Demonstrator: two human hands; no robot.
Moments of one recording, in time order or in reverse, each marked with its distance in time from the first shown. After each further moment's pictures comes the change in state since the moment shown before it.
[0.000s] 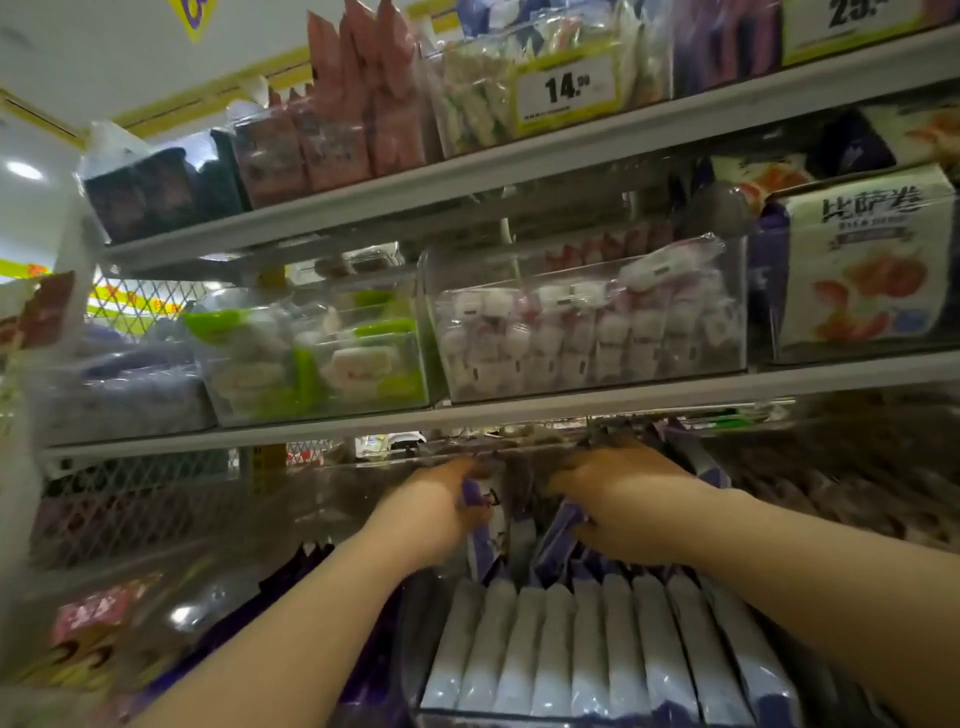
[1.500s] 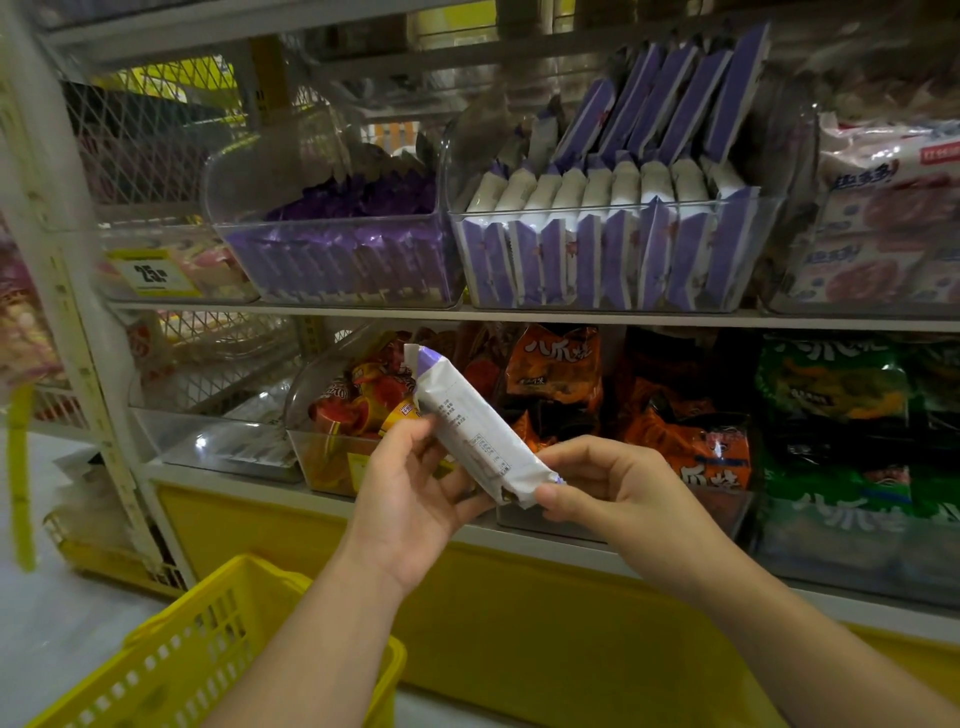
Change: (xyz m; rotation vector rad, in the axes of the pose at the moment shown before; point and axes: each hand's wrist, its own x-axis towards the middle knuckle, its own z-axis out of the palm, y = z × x) left_hand -0.321 -0.012 0.138 -1.839 -0.036 -0.619; right_hand -0.248 -0.210 0.117 1.687 -0.041 0.285
